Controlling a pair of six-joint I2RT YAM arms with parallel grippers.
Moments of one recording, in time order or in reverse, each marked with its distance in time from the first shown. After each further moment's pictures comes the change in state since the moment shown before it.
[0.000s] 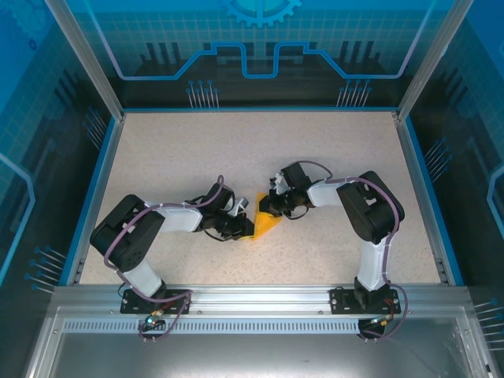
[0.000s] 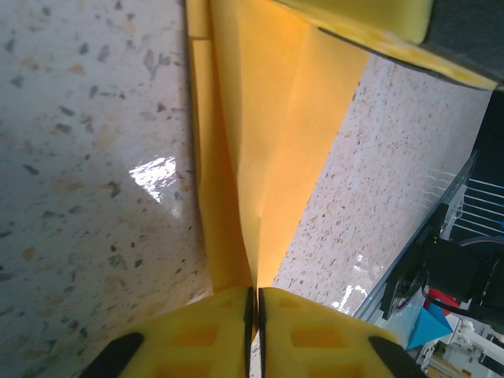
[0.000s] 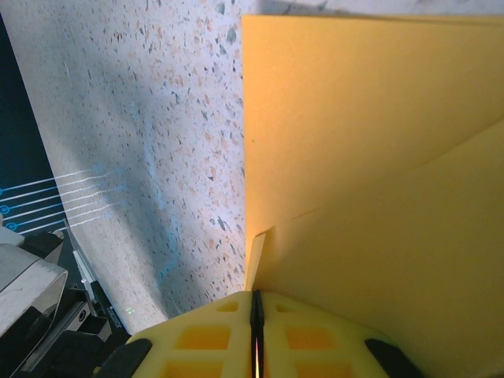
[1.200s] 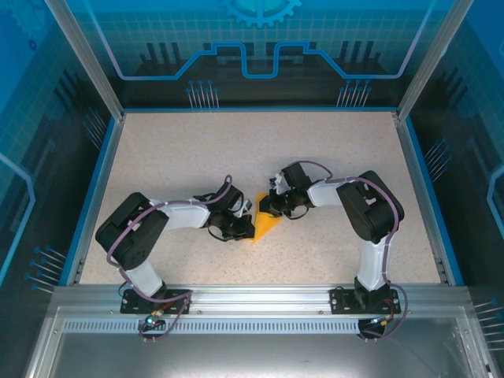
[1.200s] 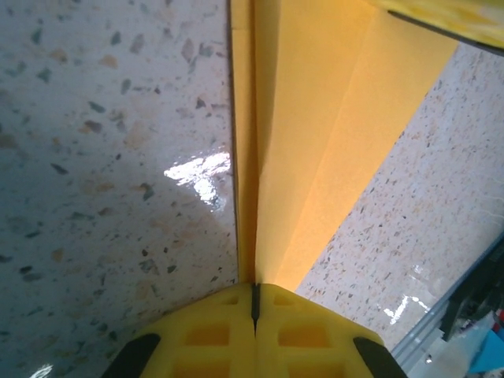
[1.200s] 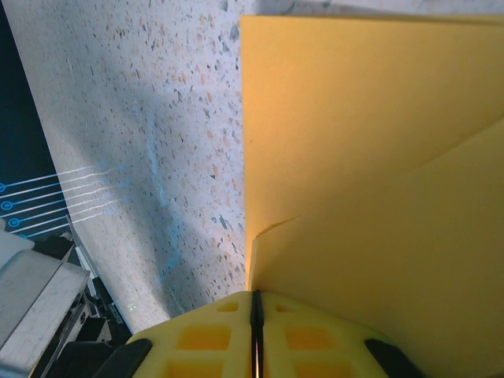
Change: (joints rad) left arm -0.067 0.036 0.110 -0.220 -0.157 0.056; right arm -0.003 0.006 0.000 0.001 -0.013 -0.009
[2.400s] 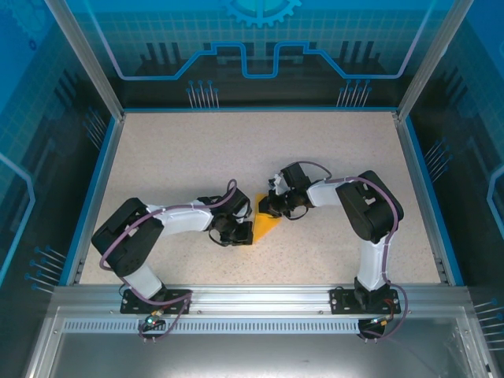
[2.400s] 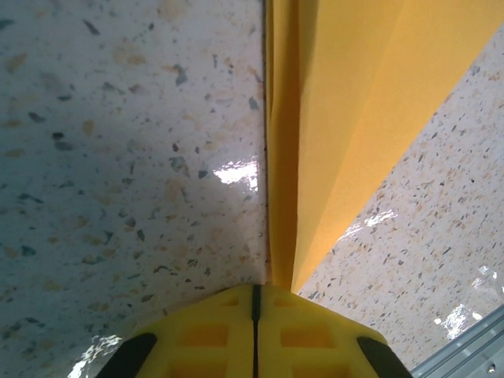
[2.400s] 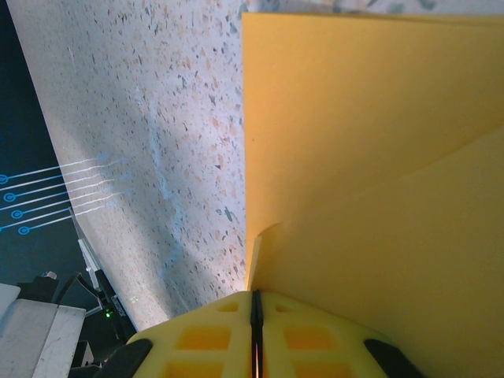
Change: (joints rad) left arm -0.080 -0.049 0.029 -0.169 -0.138 -0.012; right arm 0.003 0.005 0.002 -0.005 -0.018 -0.006
